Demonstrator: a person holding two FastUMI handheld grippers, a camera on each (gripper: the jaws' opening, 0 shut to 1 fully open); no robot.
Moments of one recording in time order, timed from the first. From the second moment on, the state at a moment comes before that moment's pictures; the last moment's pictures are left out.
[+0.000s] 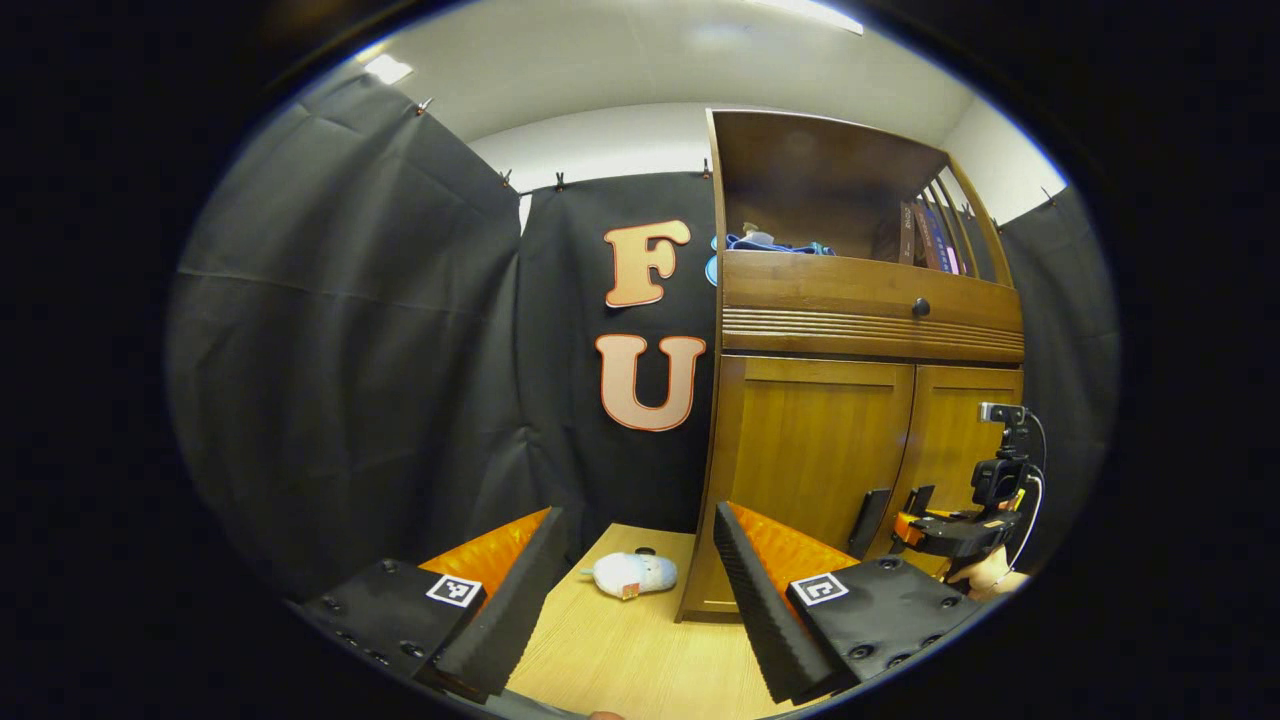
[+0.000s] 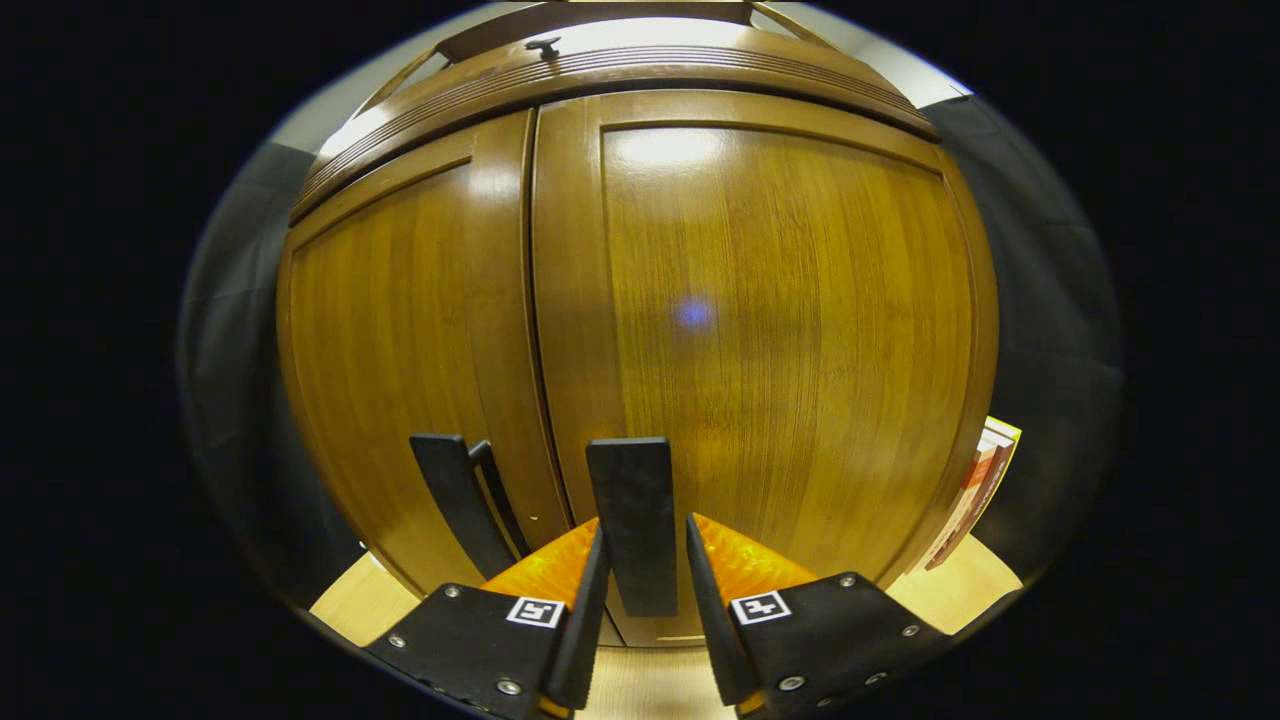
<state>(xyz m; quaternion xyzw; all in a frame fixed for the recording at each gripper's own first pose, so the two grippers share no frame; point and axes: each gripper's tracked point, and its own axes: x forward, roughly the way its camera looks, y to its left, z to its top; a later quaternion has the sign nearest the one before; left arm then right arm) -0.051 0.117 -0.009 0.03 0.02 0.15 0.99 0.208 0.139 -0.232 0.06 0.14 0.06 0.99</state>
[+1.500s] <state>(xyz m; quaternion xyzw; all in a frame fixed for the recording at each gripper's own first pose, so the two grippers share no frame) -0.057 0.073 -0.010 0.02 0.02 0.10 0.99 0.069 0.069 -0.223 0.05 0.13 0.05 0.99</state>
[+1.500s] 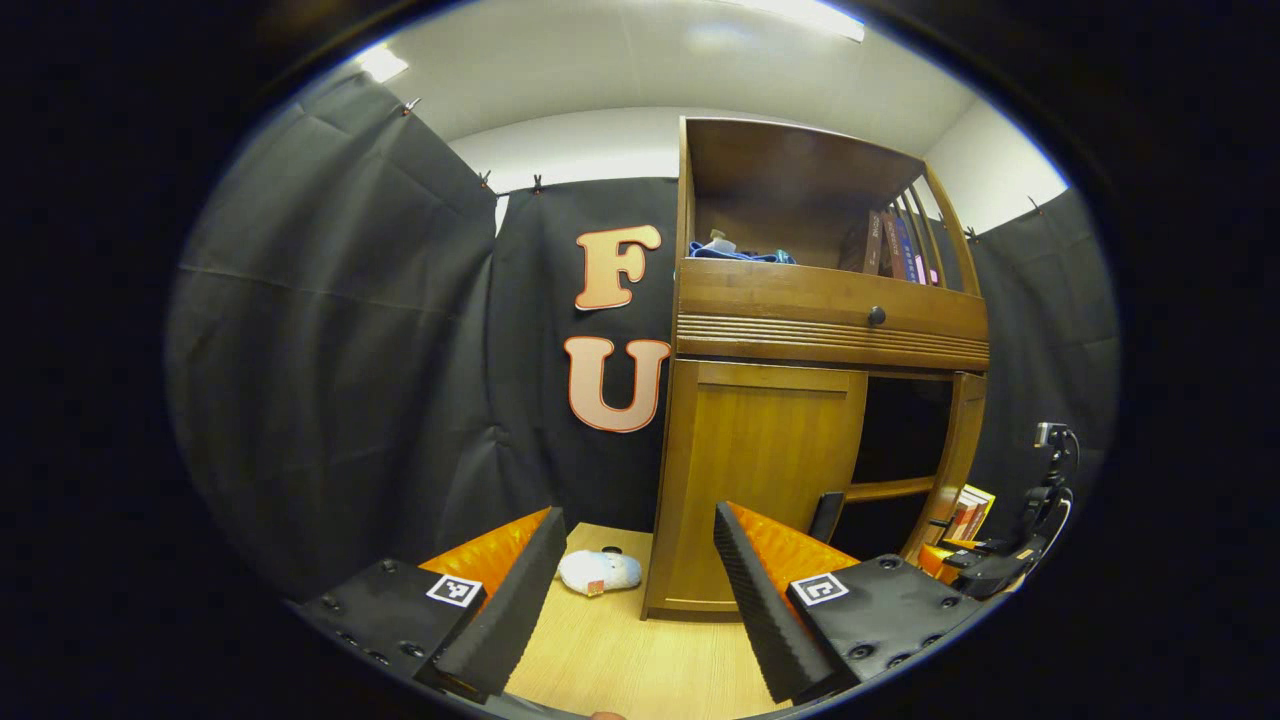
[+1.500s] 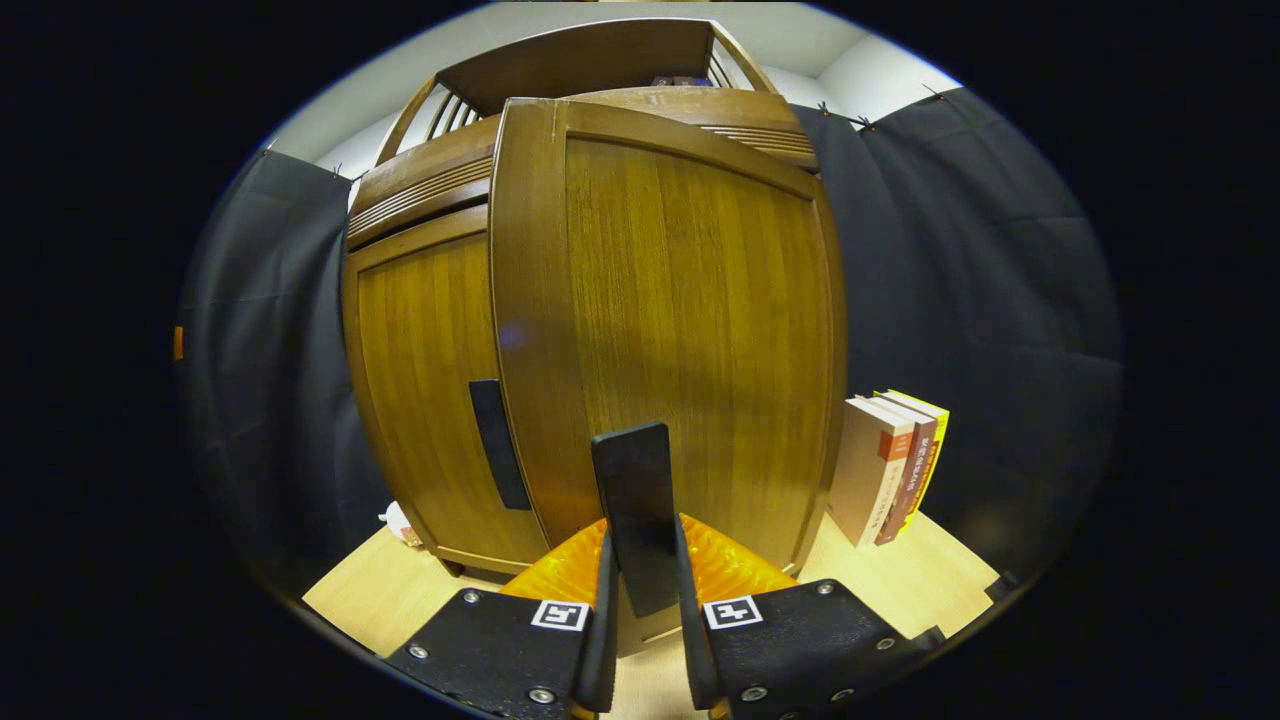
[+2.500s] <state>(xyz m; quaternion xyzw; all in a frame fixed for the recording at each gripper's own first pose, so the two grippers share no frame) -0.024 0.001 -0.028 0.01 0.03 0.03 1.00 0.005 -0.032 -0.218 0.05 0.15 -0.02 0.99</state>
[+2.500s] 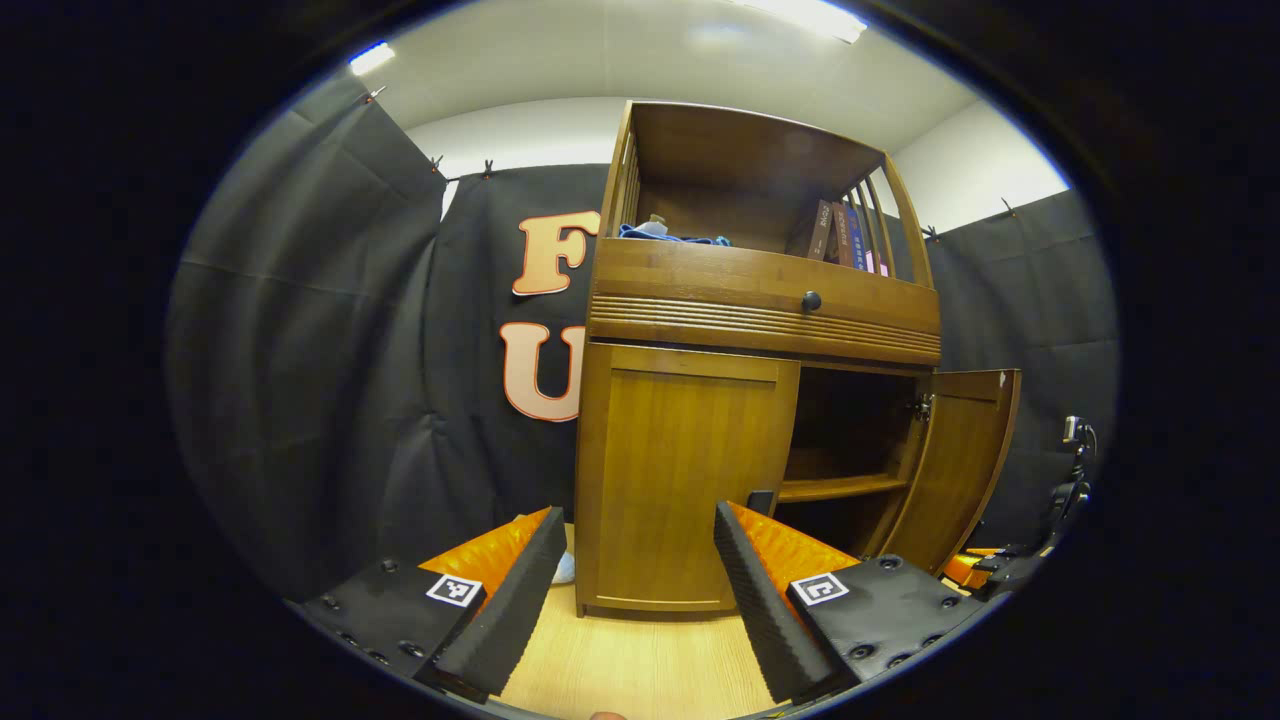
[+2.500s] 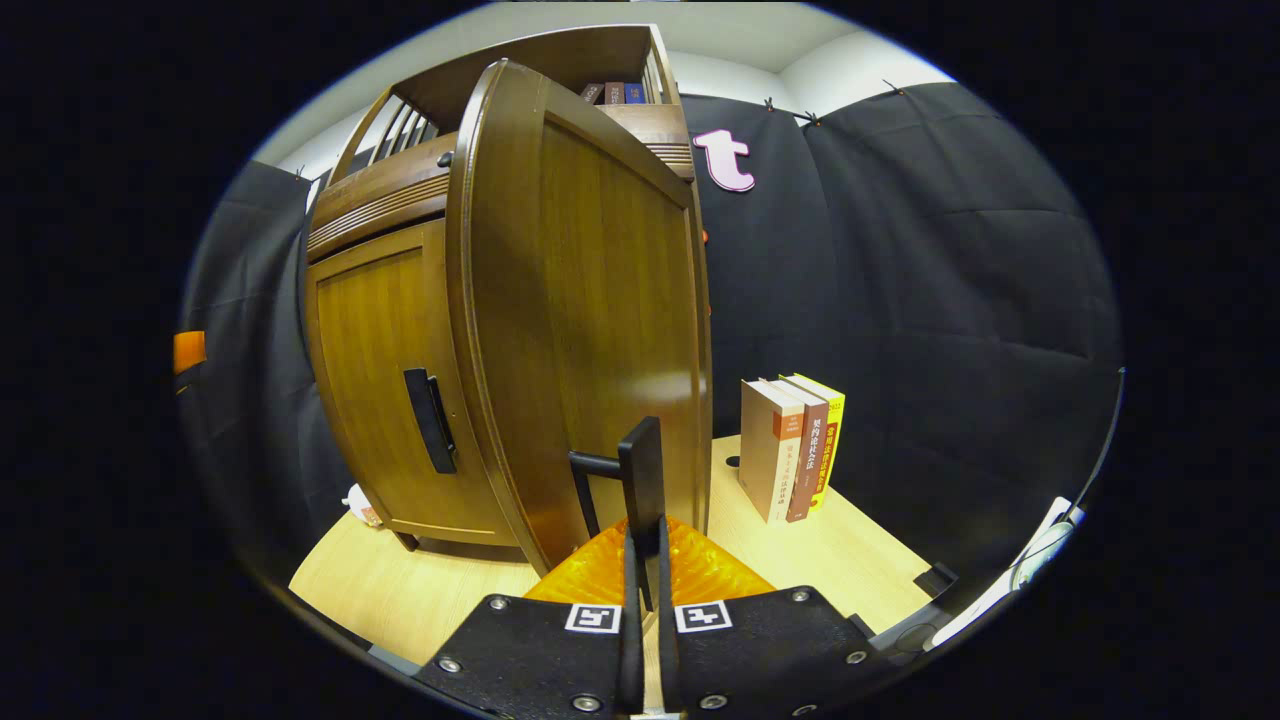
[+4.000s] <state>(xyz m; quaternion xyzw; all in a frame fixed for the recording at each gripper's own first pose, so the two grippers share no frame) 0.026 -0.106 -0.051 0.03 0.02 0.02 1.00 -0.015 -0.197 -0.205 0.09 0.14 0.11 0.98</state>
